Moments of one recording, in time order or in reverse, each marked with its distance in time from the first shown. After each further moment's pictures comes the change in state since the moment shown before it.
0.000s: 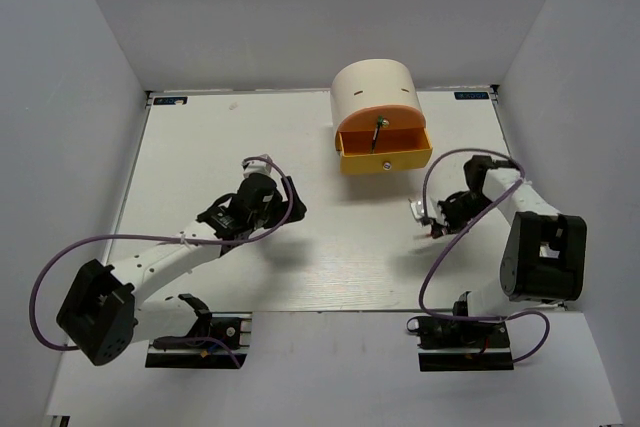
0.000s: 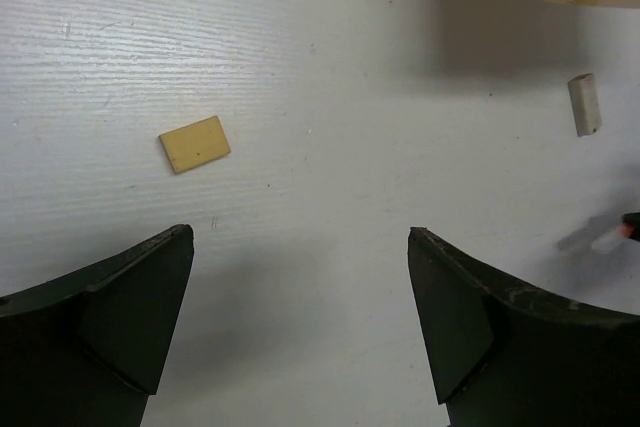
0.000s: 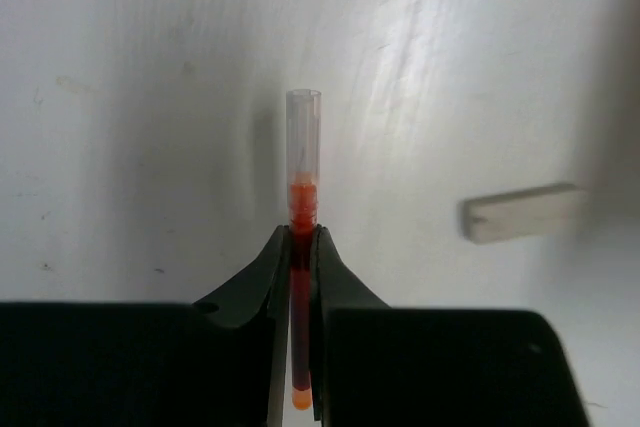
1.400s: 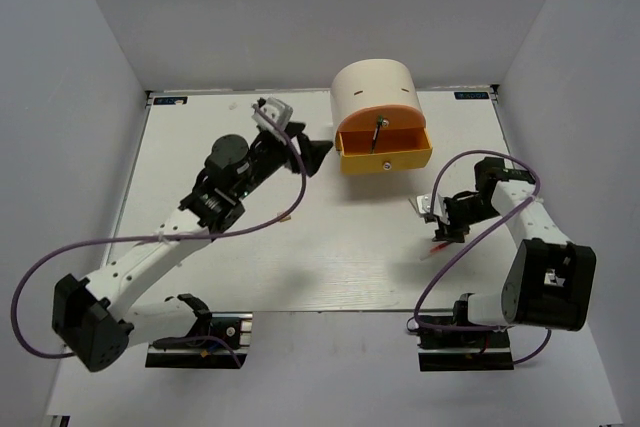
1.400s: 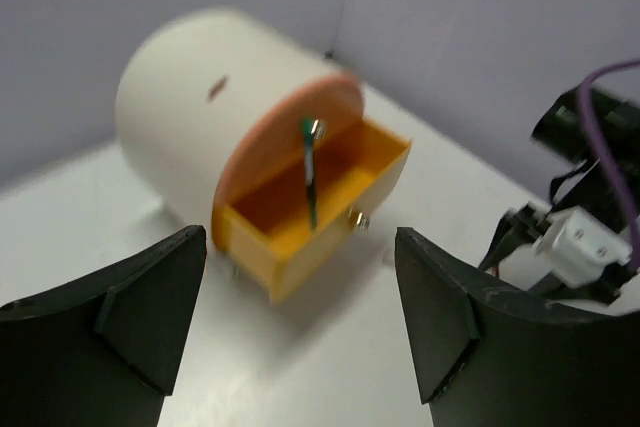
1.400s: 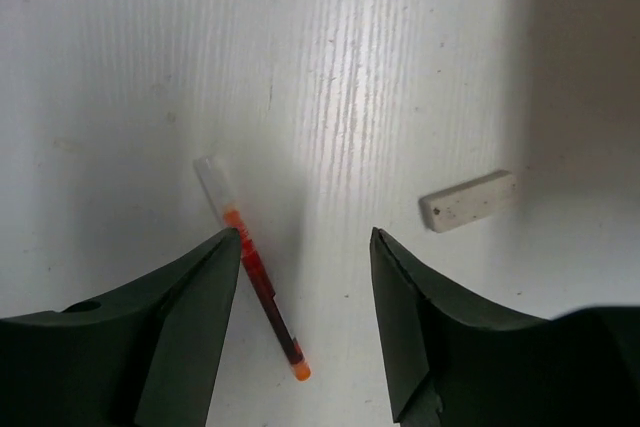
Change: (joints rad) left arm 0.000 0.013 0.334 0.473 0.308 0.621; right arm -0.038 -0.169 0.010 0.000 -0.190 0.113
